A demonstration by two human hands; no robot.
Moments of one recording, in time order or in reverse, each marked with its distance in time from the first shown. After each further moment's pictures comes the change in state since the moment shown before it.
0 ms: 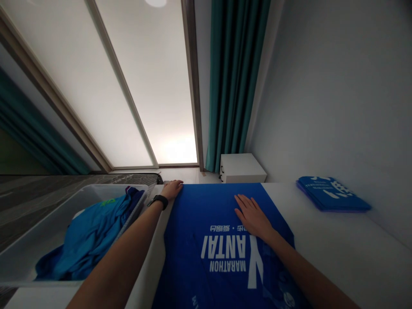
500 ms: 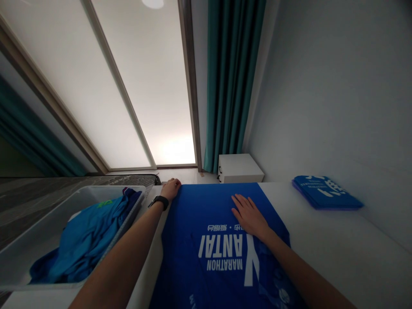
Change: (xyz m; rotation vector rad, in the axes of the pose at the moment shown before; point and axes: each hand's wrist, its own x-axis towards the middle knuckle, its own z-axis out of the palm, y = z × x) left_hand 0.000 0.009 0.004 -0.040 0.087 -0.069; right_hand -0.002 -0.003 -0.004 0.002 -0.011 0.007
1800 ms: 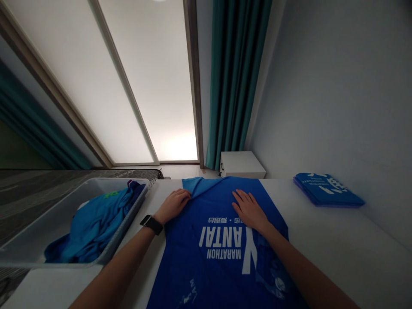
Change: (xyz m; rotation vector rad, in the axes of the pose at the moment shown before) left_hand -0.104 0.041 -0.024 -0.104 -0.036 0.495; right_hand 0.000 0.000 0.002 -0.021 0.004 -0.005
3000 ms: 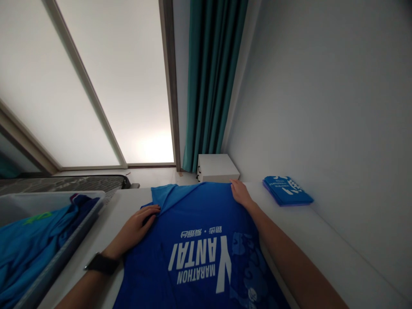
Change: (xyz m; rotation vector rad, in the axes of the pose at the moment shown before) left_hand -0.014 -0.018 0.020 -0.149 0.096 -0.076; right_hand 0.077 0.140 0.010 0.090 0.239 0.158
